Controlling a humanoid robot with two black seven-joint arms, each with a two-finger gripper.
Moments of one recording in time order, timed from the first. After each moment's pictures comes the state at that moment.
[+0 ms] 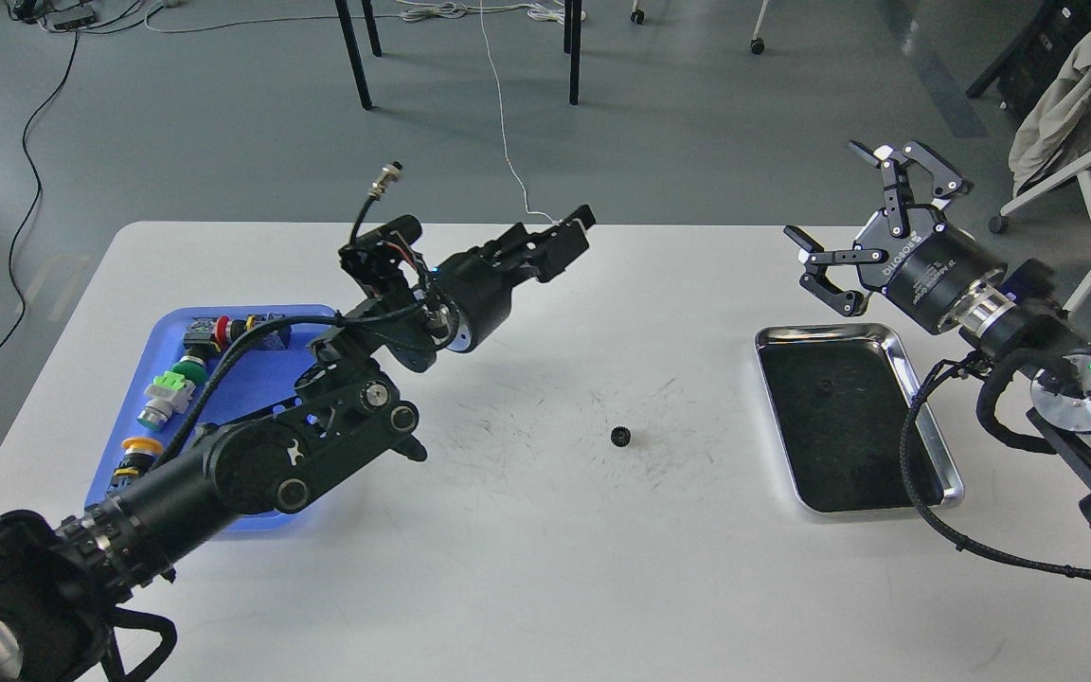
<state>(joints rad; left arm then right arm) -0.70 0.21 -0.73 -1.11 1.38 0.17 0.01 0.61 -0.55 0.81 1.14 -0.12 0.38 -0.01</state>
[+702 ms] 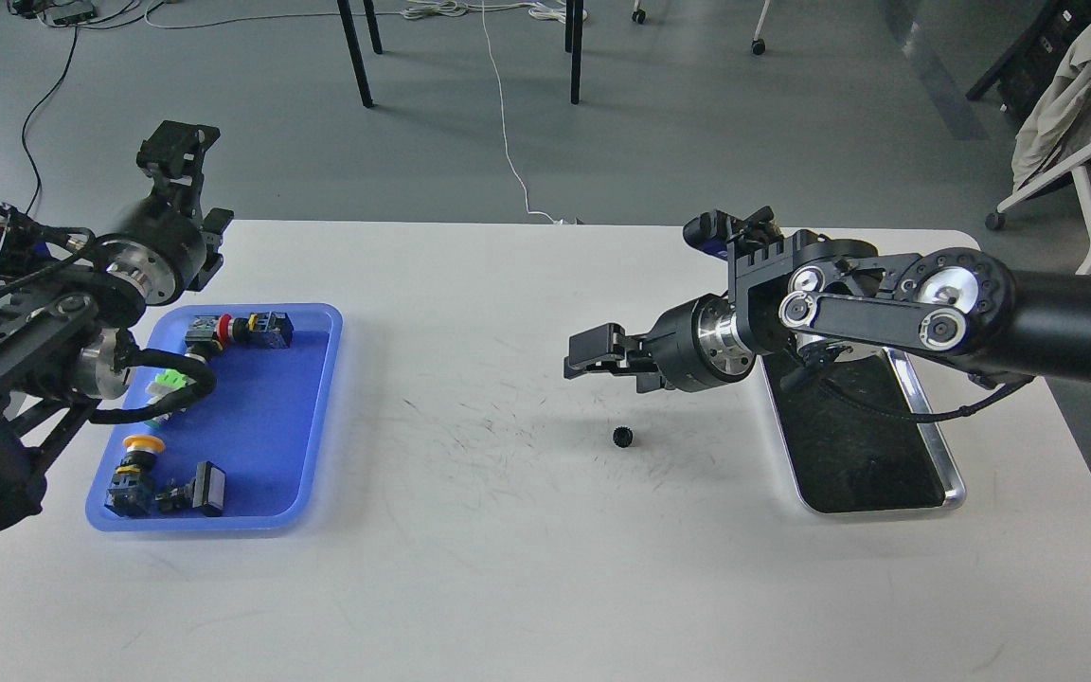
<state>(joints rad) -0.62 0.56 -0.83 -1.10 0.56 0.19 -0.05 1.47 -0.23 -0.48 1.13 -0.54 0.39 -0.16</state>
